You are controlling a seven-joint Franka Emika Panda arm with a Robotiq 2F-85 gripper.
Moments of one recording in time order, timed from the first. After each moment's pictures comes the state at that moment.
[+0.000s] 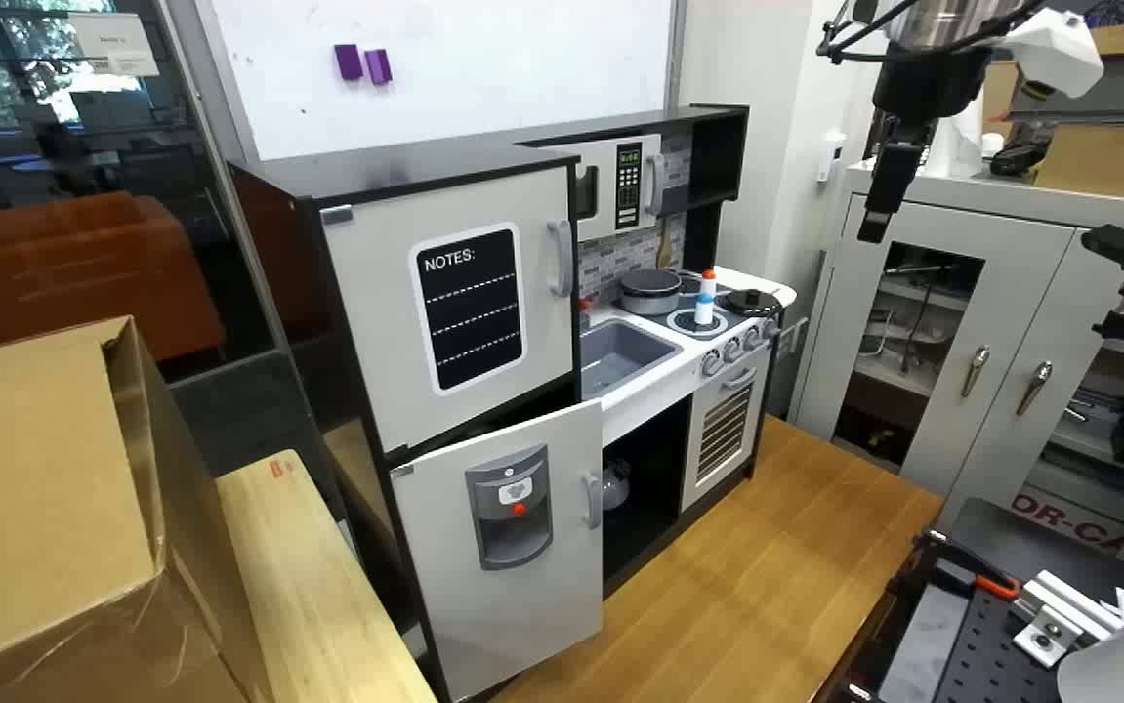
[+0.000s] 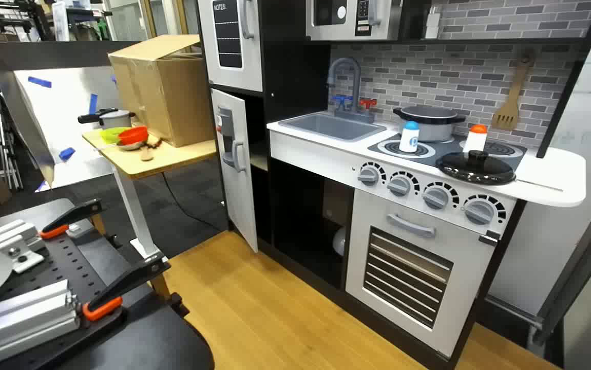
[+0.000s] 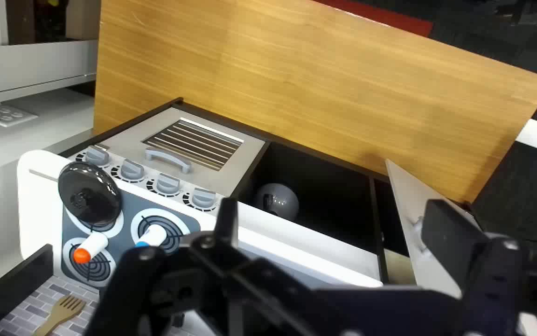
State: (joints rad) arm -0.03 -0.75 -0.07 -2.53 -0.25 1.92 -0.28
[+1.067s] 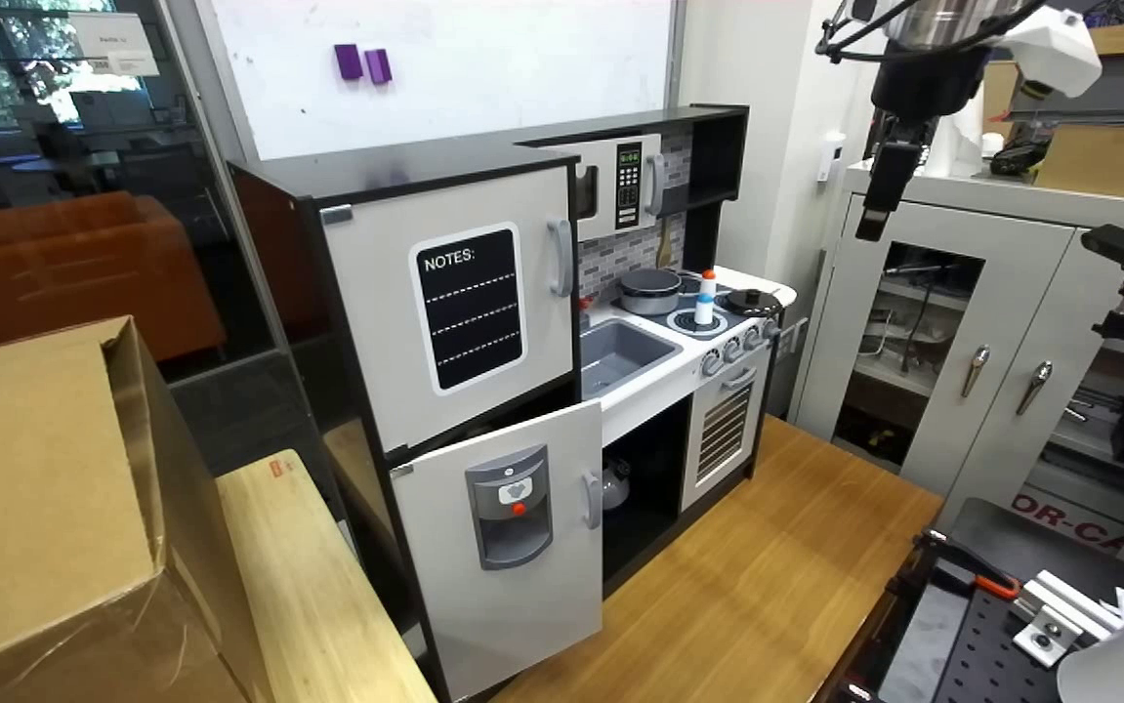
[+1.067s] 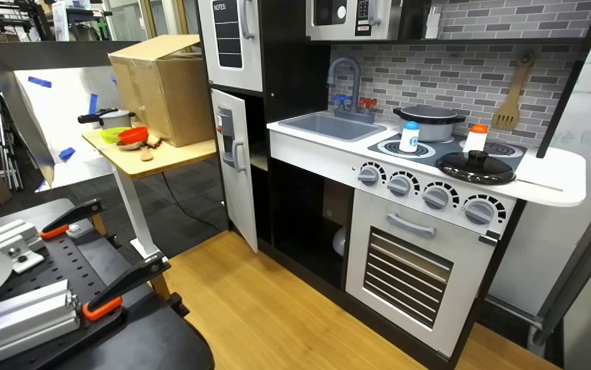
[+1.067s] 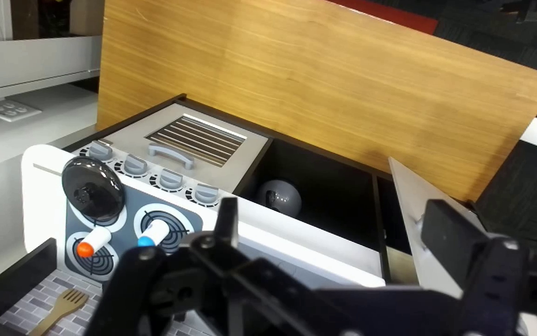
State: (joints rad) arm -0.03 -0.75 -0.07 -2.53 -0.26 1.93 -0.28
